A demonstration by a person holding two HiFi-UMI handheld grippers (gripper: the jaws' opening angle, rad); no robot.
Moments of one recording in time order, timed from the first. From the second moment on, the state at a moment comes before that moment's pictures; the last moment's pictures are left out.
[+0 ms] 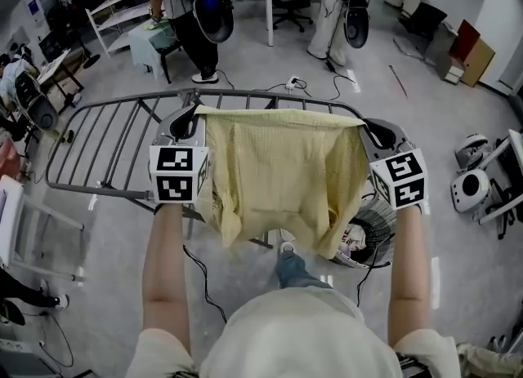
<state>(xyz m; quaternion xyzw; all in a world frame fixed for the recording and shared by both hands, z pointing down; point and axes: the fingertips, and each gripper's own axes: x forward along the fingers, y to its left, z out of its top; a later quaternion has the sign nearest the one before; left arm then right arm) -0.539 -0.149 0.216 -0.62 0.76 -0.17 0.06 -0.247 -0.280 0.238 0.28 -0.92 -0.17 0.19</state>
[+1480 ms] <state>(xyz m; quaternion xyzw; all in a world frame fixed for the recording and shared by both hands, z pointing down) -0.712 -0.509 0.387 -0.57 0.76 -0.29 -0.11 -0.419 -0.645 0.381 0.28 -0.91 -0.08 0.31</state>
